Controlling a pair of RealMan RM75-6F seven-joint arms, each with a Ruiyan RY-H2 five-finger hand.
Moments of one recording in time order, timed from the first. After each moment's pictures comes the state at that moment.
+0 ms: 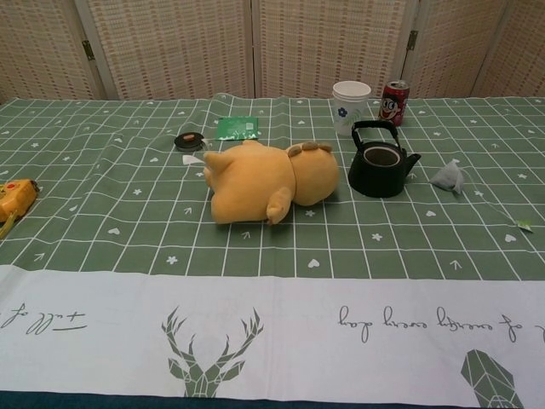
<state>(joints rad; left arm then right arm) -0.10 -1.15 -0.03 -1.53 1.60 1.55 0.03 0.27 -1.48 0.11 -1.08 -1.51 1.31 -0.01</state>
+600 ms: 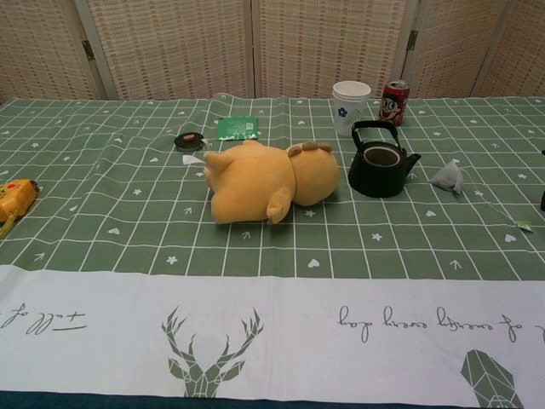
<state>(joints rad) -0.11 -1.13 -0.02 -1.52 1.61 1.54 -0.01 0.31 -1.59 0.11 -0.98 -1.41 1.18 -0.02</state>
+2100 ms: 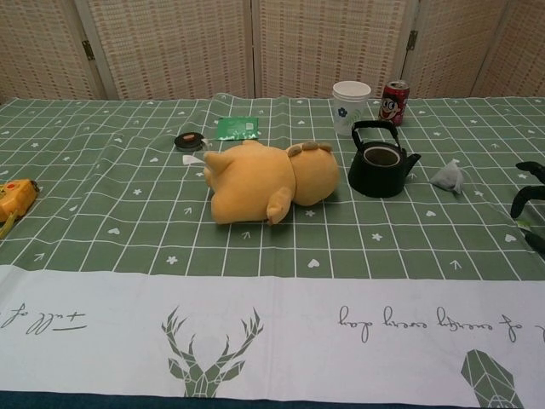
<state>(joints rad) -0.12 -1.14 -0.01 -1.48 1.64 1.56 -0.05 0.36 -1.82 0.14 -0.71 -1.36 1.15 -0.05</state>
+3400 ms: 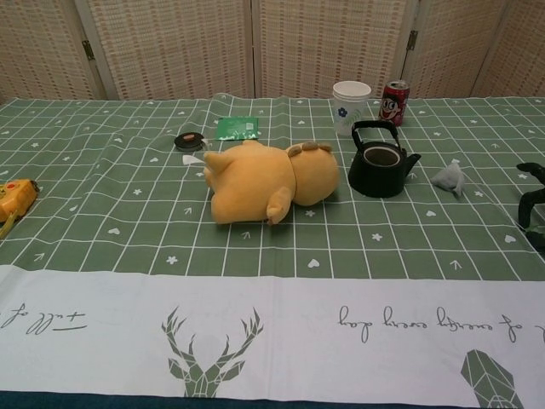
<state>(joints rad) -0.12 -1.15 -0.01 -1.49 1.63 1.56 -0.03 0.37 -1.84 0.14 -0.64 -1.36 1.15 -0.02</state>
